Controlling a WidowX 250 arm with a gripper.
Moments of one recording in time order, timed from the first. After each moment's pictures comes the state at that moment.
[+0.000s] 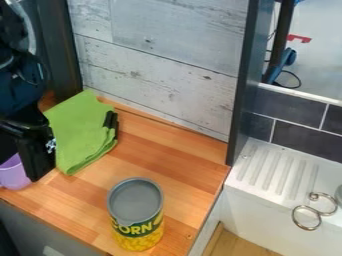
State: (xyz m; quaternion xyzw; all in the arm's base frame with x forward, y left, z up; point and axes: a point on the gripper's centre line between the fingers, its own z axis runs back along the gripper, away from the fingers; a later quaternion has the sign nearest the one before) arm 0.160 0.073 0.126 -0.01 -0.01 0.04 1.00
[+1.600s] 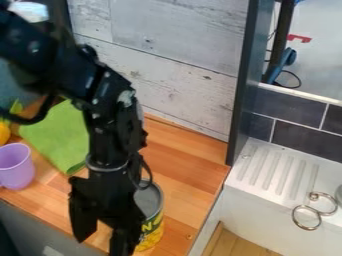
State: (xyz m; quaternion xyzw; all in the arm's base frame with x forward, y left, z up) arm 0.184 -0.003 0.031 0.00 0.09 -0.01 1.00
